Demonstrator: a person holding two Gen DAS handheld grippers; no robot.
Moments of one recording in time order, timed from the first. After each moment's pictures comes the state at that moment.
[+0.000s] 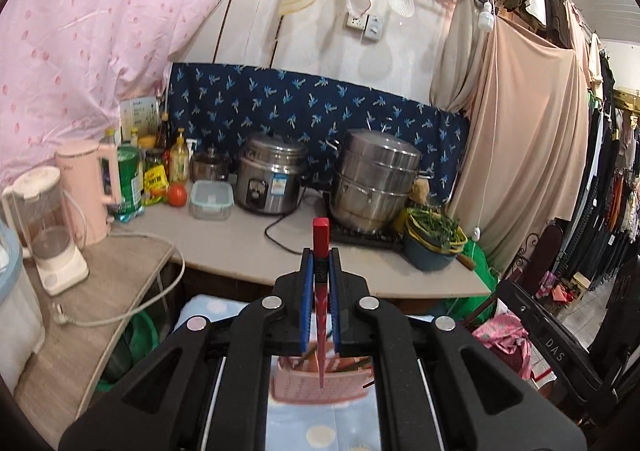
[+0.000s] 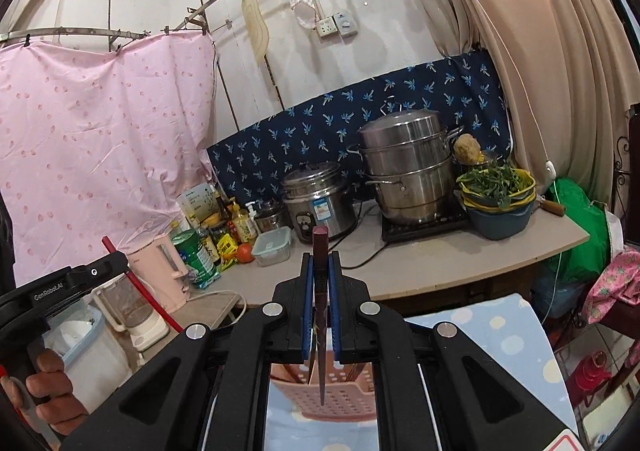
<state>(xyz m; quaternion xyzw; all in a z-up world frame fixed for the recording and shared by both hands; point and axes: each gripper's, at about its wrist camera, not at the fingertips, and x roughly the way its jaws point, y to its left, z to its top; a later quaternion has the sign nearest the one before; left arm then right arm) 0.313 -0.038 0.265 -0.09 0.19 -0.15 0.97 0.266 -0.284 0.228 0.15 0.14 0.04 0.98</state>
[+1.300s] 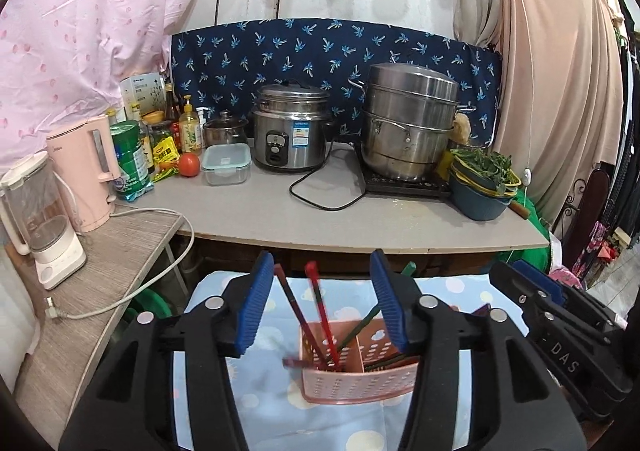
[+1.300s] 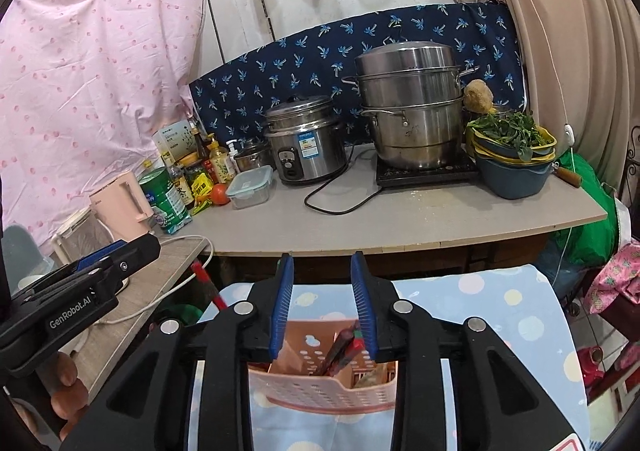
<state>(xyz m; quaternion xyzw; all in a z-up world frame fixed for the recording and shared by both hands) 0.376 -0.085 0.164 -0.01 0.25 -0.10 0.96 0.348 -0.268 0.140 0.11 0.23 0.04 0.97</state>
